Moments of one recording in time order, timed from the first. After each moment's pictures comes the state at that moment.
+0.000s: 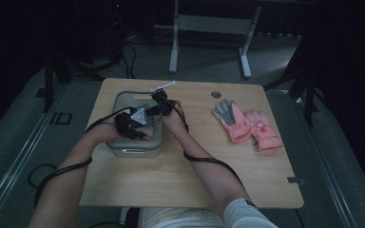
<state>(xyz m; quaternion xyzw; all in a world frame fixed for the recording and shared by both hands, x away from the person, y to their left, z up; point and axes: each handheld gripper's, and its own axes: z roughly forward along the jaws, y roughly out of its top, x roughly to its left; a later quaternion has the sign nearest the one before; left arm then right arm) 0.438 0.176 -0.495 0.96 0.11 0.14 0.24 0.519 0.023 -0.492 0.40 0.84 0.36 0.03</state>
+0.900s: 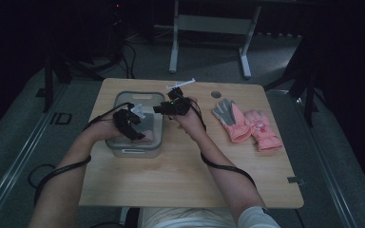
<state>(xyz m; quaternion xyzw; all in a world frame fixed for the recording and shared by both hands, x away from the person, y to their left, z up) 0.440 0.180 -0.479 0.95 0.18 0.12 0.23 0.485 -0.033 -0.446 0.34 0.83 0.44 0.04</state>
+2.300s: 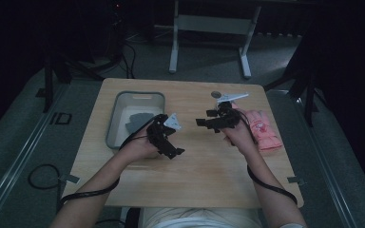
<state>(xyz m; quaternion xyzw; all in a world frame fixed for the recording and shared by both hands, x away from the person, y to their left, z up) 0.378 0.064 -0.458 0.92 0.17 0.11 0.34 0.451 -0.186 -0.448 0.33 0.83 0.45 0.05</state>
